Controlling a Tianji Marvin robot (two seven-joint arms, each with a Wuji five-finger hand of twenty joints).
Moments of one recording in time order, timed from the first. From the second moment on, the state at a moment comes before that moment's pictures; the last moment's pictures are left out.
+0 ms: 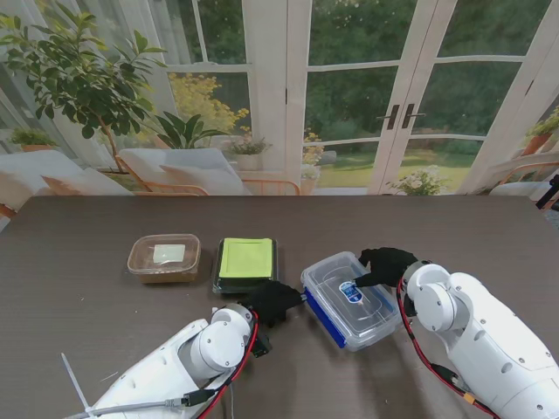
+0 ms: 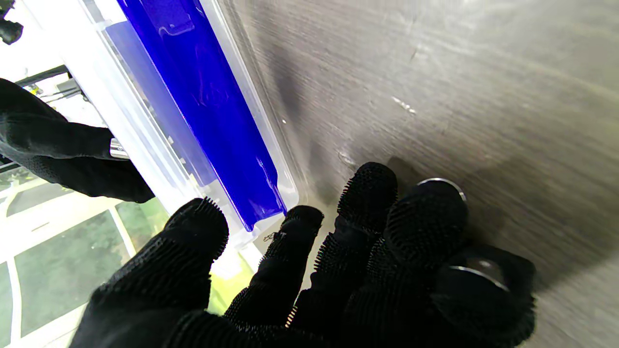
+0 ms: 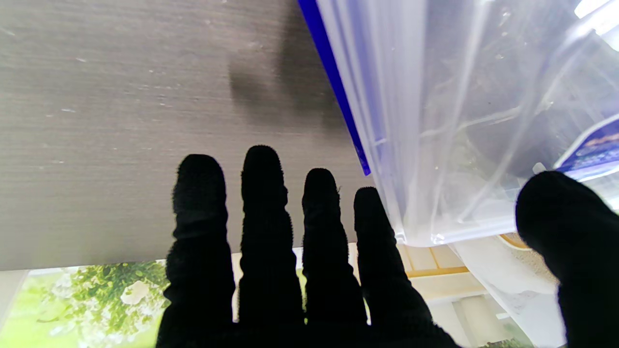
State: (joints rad) left arm 1.27 -1.26 -0.75 -1.28 0.11 0.19 0.12; right arm -1.27 -1.03 1.10 -1.34 -0.82 0.03 0.28; left_hand 0.73 -0.20 0.43 -0.10 0.77 0.27 0.08 0.10 1.11 0.41 0.58 0.93 1.12 0.51 1.14 0.82 0.85 0.62 1.71 0.77; right_hand 0.10 -0.48 0.94 -0.09 0.37 0.04 0.74 0.27 0.65 0.07 0.59 0.40 0.77 0.15 0.43 0.37 0.53 0.24 1.03 0.53
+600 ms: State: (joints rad) left arm 1.24 -1.28 -0.72 -1.26 0.08 0.23 0.11; right arm -1.28 -1.02 1.11 -1.36 -0.83 0.03 0.30; left_hand 0.73 -0.16 0.36 -0.10 0.63 0.29 0.03 0.08 1.06 0.43 0.56 0.94 1.08 0.53 1.15 0.83 0.81 0.68 1.67 0.79; right_hand 0.10 -0.48 0.93 -0.09 0.30 0.08 0.73 0.27 0.61 0.06 0.59 0.40 0.77 0.15 0.43 0.37 0.53 0.24 1.03 0.53
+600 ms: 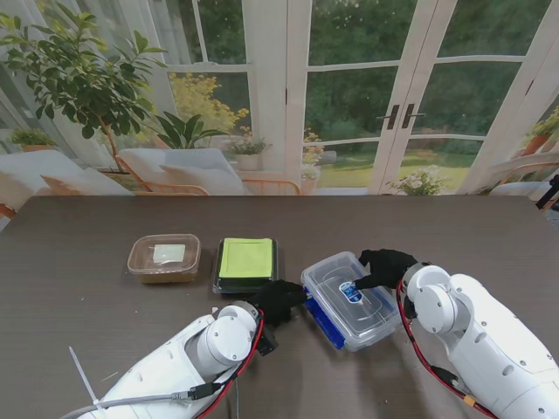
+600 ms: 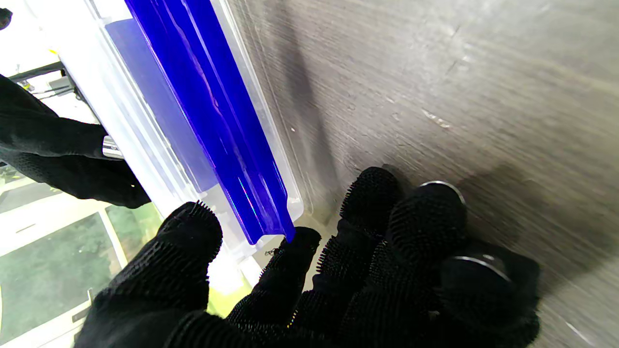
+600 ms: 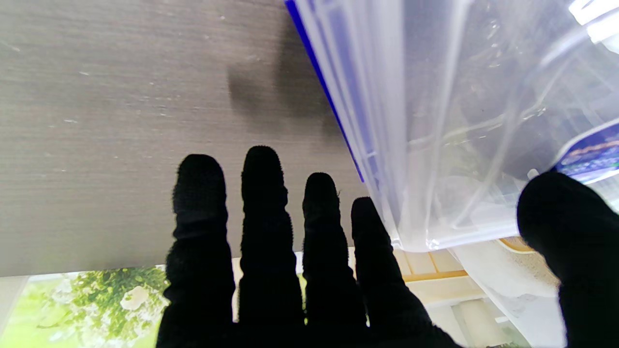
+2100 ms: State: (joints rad) left arm 1.36 -1.30 -0.83 -1.35 -0.17 0.14 0.20; right arm -1.28 -1.02 1.08 -1.39 -0.83 0.06 0.33; left_hand 0.80 -0.16 0.34 -0.07 0.80 0.44 0.16 0.18 0.95 0.48 0.20 0.54 0.72 0.63 0.57 0.63 0.27 0.64 1.18 0.73; right_hand 0.07 -0.56 1.02 -0.13 0.26 0.16 0.73 0.25 0.57 0.06 0.59 0.40 0.76 0.15 0.43 0.37 0.53 0.24 1.02 0.53
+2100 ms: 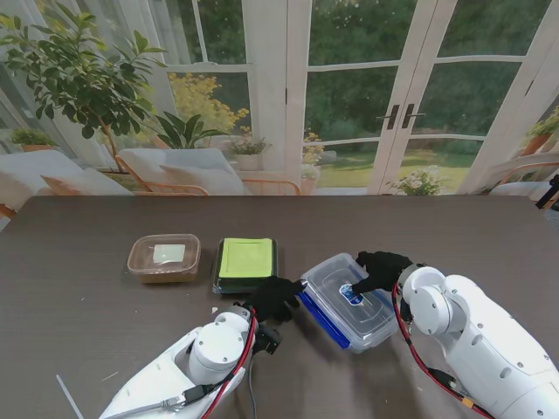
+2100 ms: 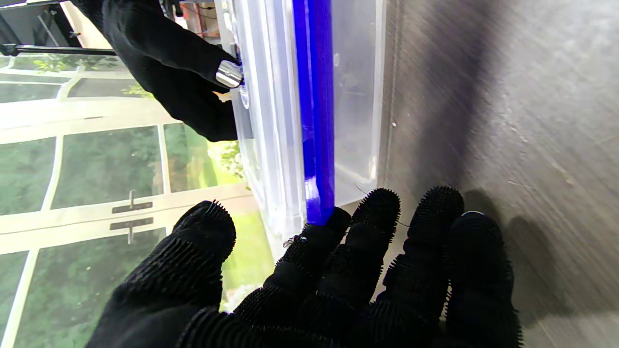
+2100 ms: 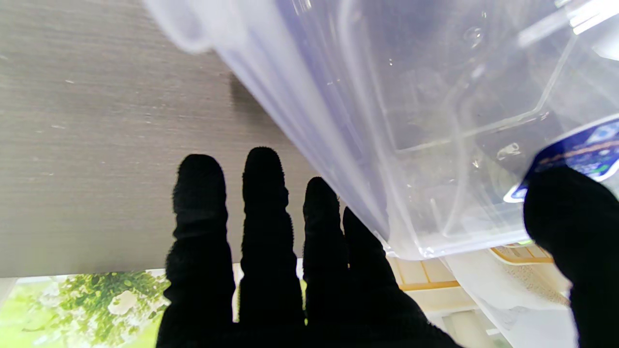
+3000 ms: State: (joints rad) left arm 1.34 -1.30 -0.77 -1.29 0.04 -0.02 0.27; right arm -1.28 -1.01 1.08 -1.39 -0.84 0.07 0.32; left_hand 0.84 -0.47 0.81 -0.07 0.66 0.56 0.16 0.15 0.84 0.50 0.33 0.70 0.73 0.50 0.76 0.70 0.34 0.52 1.30 0.75; right_hand 0.06 -0.57 1.02 -0.14 0.26 0.19 0.73 0.24 0.57 0.06 0.59 0.40 0.76 0.15 0.43 0.38 0.53 0.24 1.02 0.53
